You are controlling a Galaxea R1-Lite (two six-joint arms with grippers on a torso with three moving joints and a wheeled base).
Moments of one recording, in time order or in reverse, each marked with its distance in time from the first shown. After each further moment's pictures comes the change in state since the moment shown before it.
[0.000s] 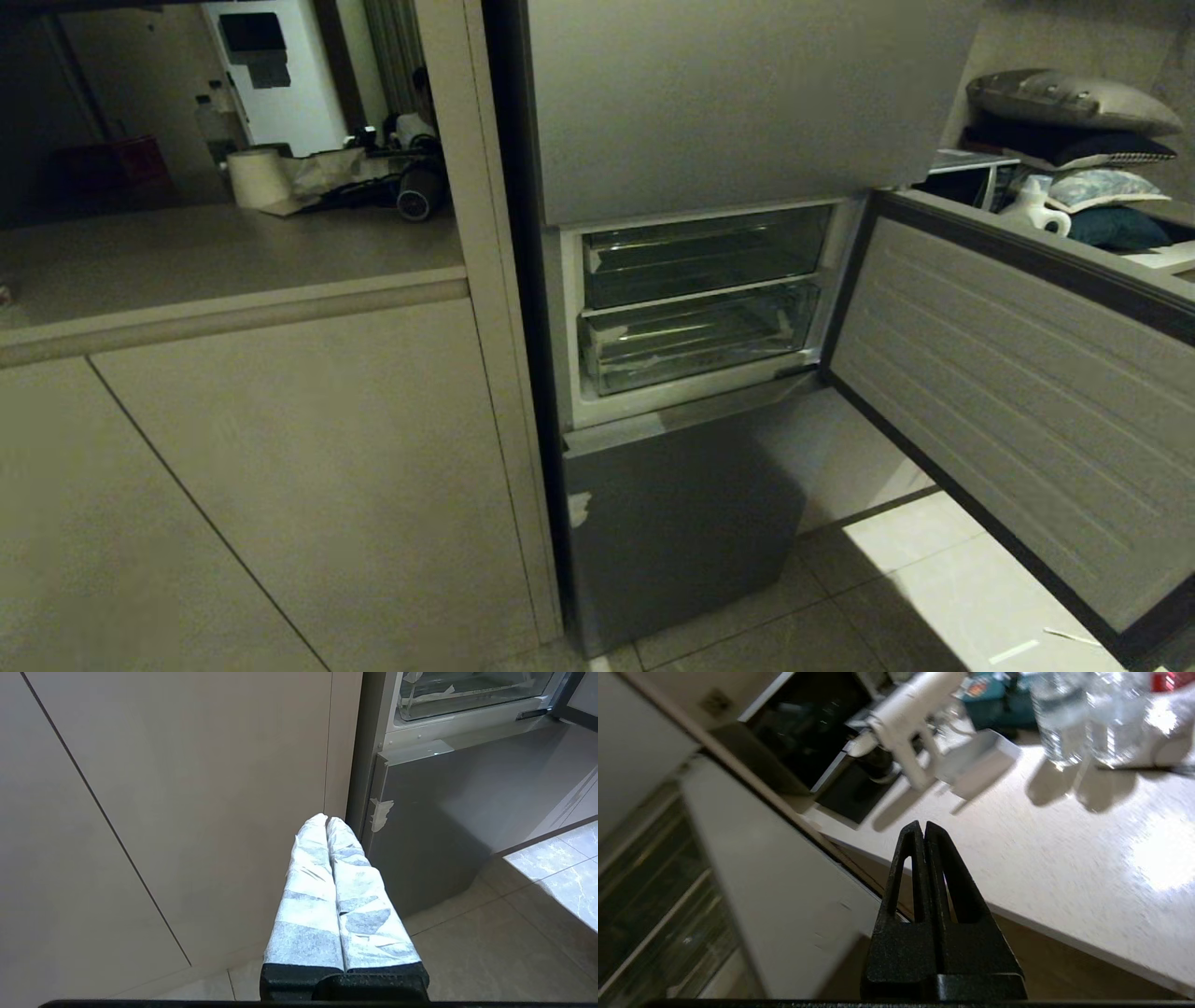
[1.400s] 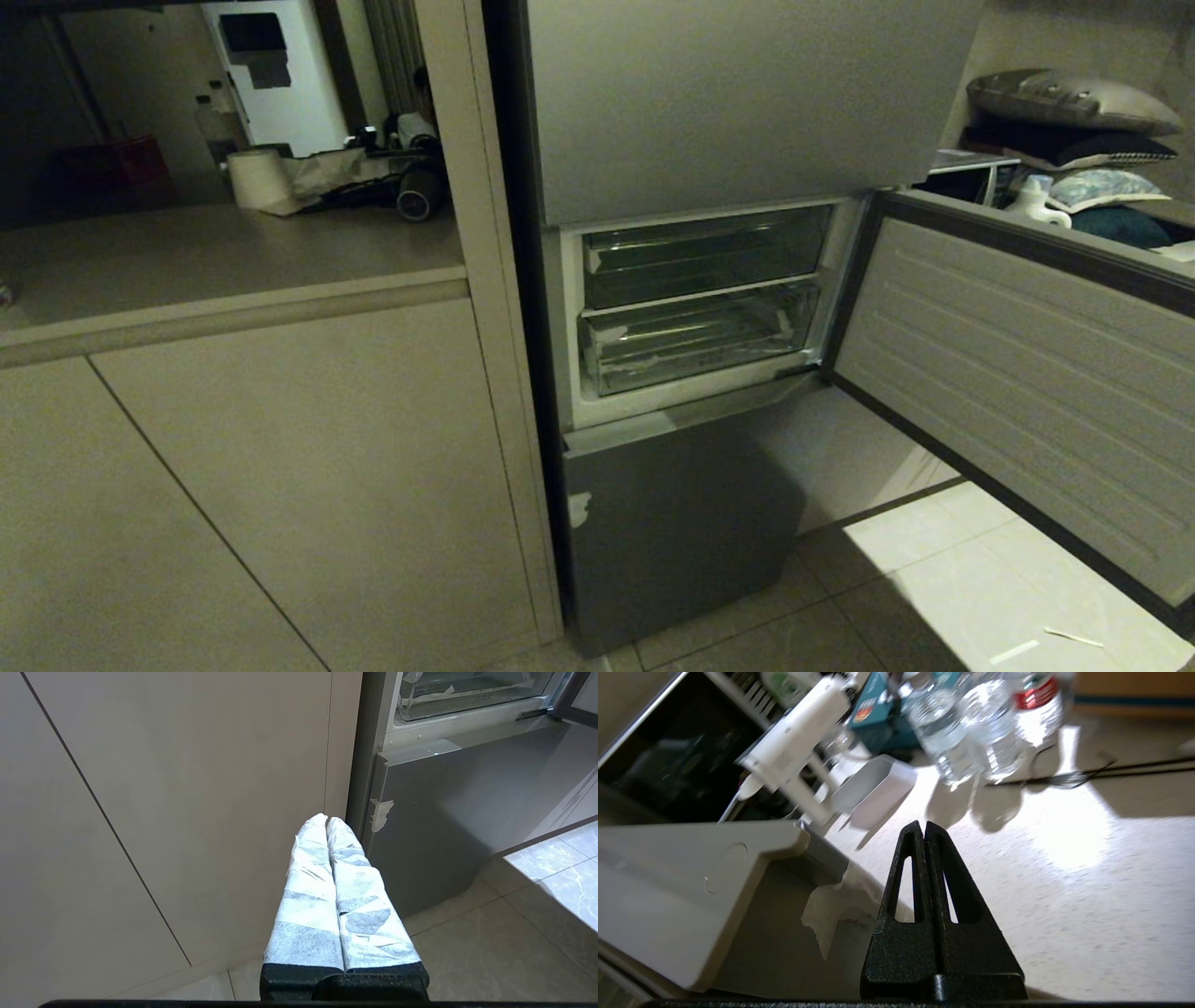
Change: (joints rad) left arm 0.000 0.000 0.000 0.000 0.000 0.000; right arm -0.001 0.263 -0.172 0.000 -0.250 -0.042
